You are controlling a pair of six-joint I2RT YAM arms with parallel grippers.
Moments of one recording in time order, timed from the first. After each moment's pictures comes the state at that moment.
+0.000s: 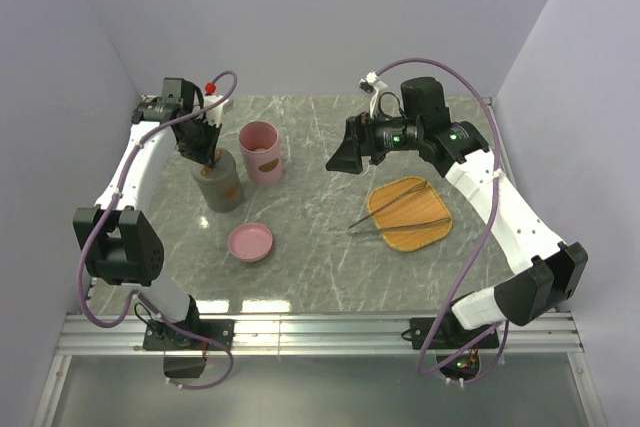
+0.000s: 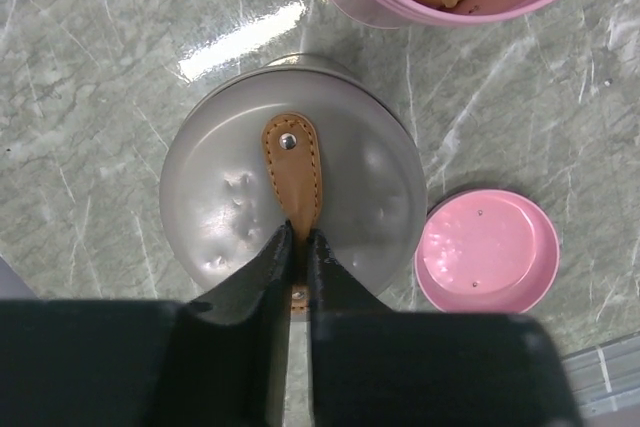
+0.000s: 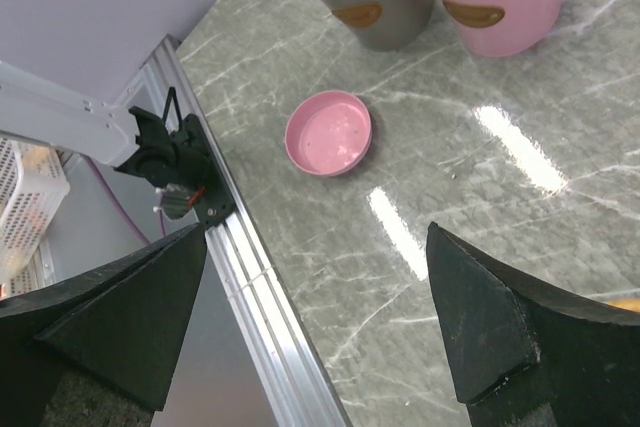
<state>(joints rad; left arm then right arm) -0.05 1.64 1.56 -1.01 0.19 0.32 0.45 1.42 1.52 -0.66 -0.73 0.17</state>
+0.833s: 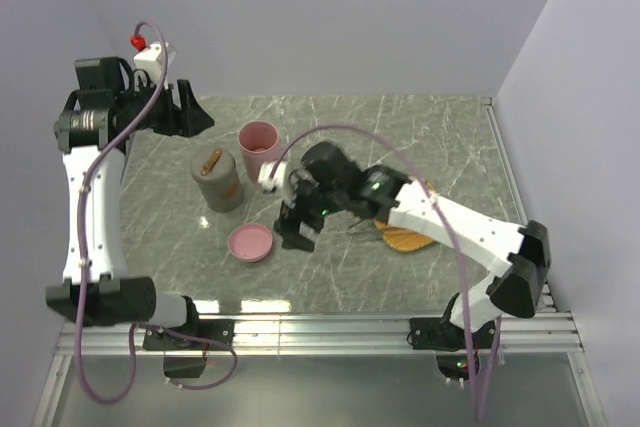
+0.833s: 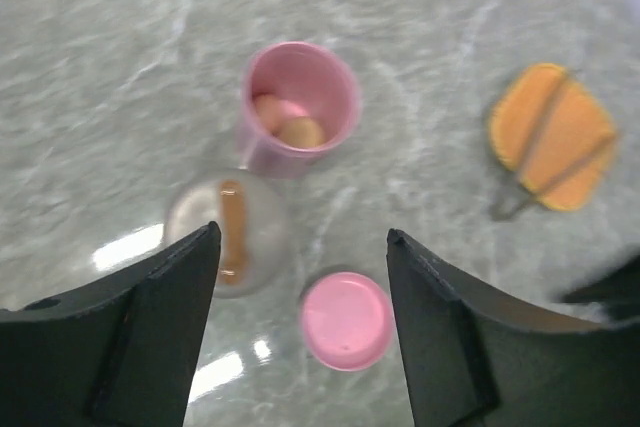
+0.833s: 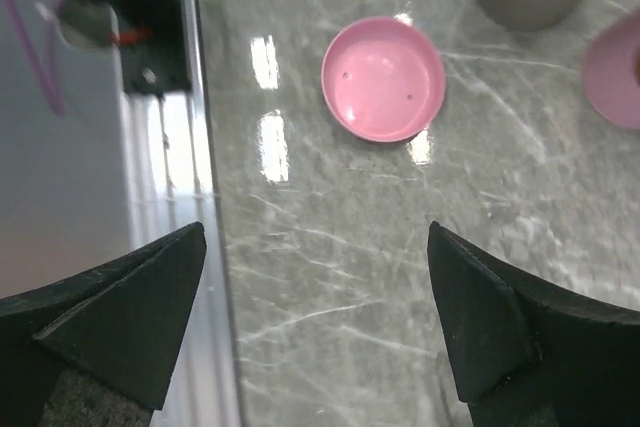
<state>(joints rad) 0.13 1.44 1.81 -1.01 0.59 0.11 0.96 1.49 1.48 -0.69 -0.43 -0.23</state>
